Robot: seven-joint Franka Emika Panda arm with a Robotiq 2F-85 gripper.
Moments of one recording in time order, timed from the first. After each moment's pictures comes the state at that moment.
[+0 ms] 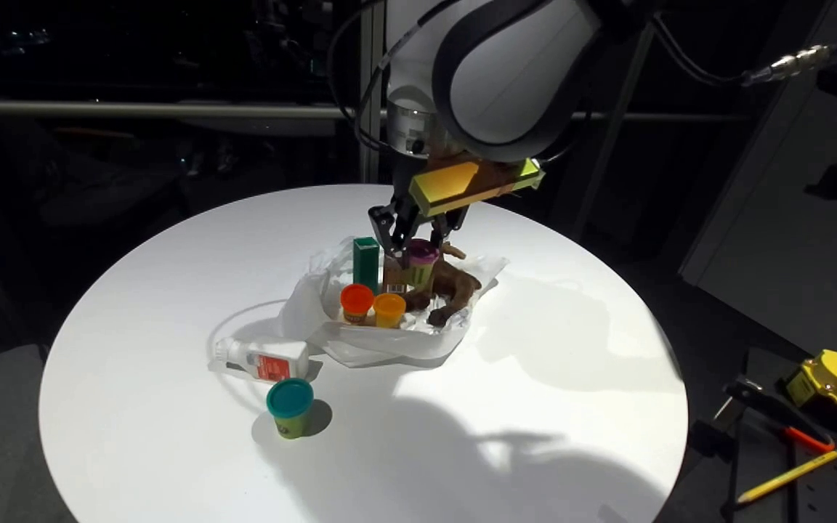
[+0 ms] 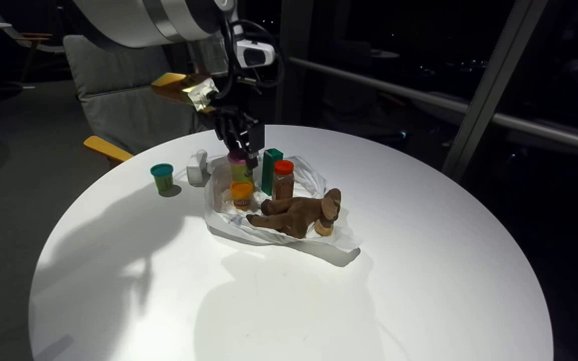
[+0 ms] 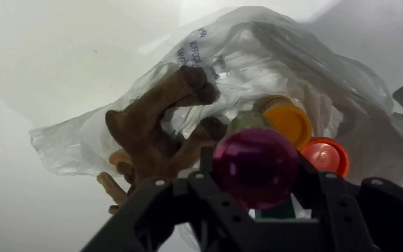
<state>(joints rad) 0.29 0.49 -0.15 -1.98 -0.24 2.54 0.65</state>
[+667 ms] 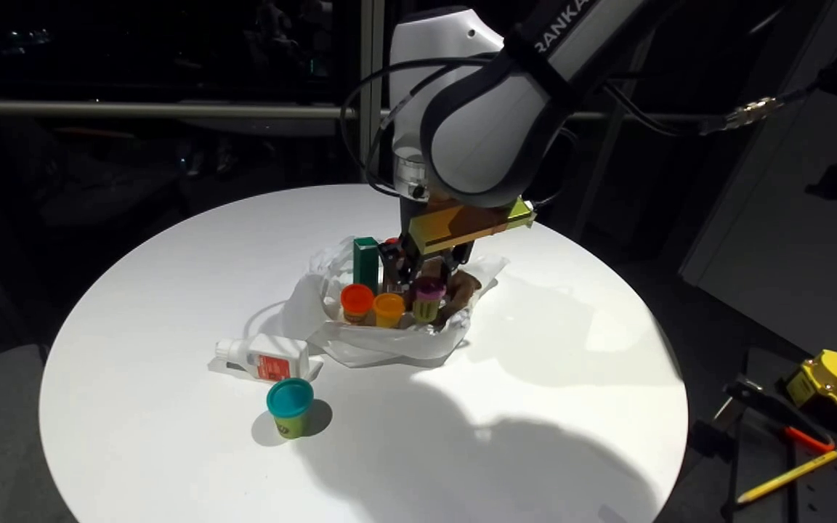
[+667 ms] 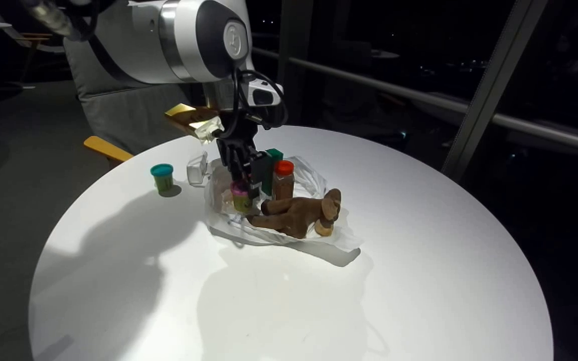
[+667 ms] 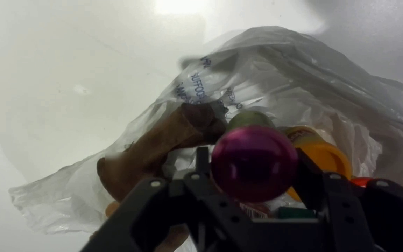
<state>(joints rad) 0.26 0.60 -0.13 -1.94 -0.16 2.54 0.65</state>
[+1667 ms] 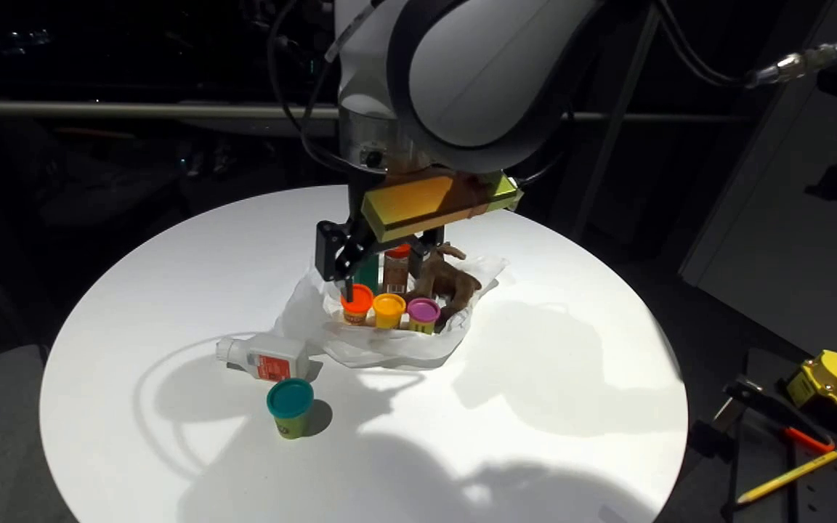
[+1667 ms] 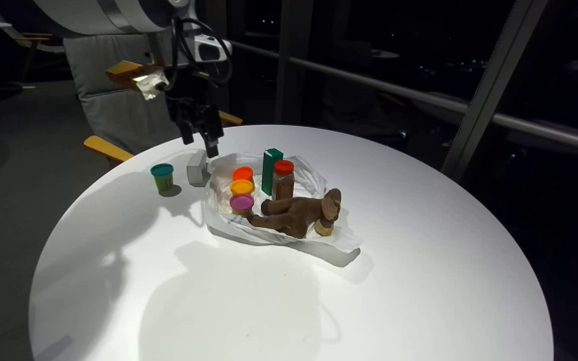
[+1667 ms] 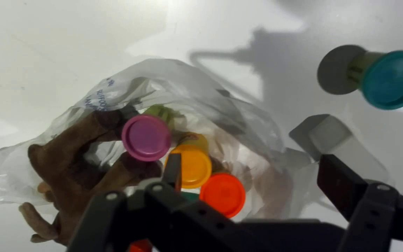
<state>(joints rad) 0.35 0.48 -0.06 -1.98 -0.17 2.51 0.68</state>
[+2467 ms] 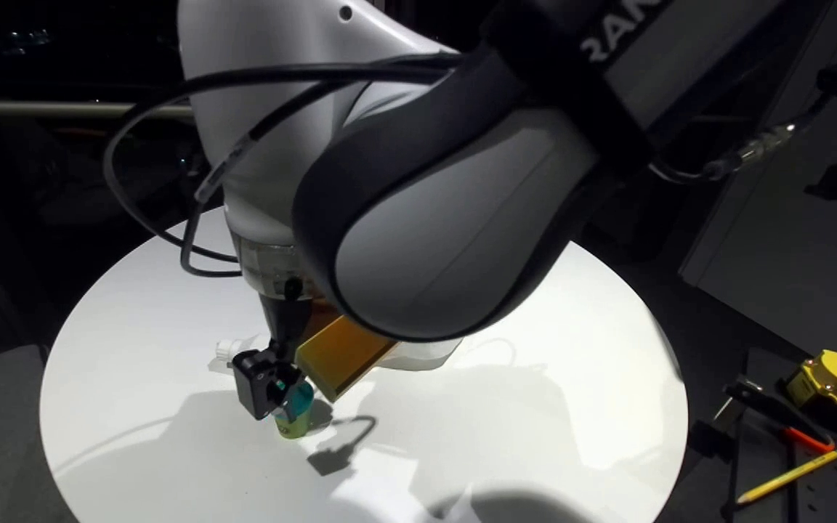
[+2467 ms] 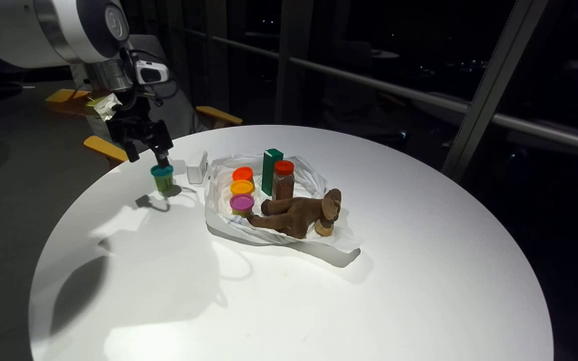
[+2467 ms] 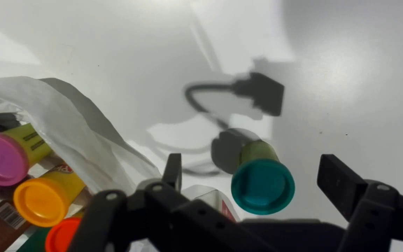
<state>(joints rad) 0.47 0.62 0.02 -1.88 -0.28 2.51 0.64</state>
